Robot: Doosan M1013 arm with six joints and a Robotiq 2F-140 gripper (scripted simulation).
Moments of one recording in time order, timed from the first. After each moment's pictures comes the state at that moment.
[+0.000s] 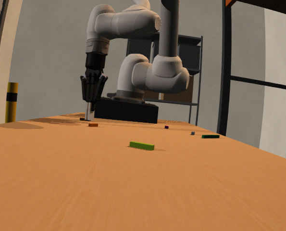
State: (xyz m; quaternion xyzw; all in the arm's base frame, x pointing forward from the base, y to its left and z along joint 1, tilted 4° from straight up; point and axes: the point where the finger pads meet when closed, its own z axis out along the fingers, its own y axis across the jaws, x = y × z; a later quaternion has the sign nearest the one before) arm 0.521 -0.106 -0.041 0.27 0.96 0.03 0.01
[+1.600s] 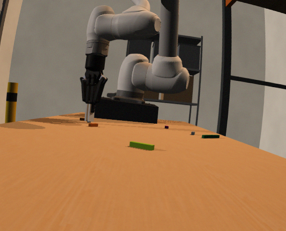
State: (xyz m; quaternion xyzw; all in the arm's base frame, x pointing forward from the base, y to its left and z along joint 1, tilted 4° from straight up) arm 0.522 -0.106 -0.047 0.27 0.96 0.03 0.01
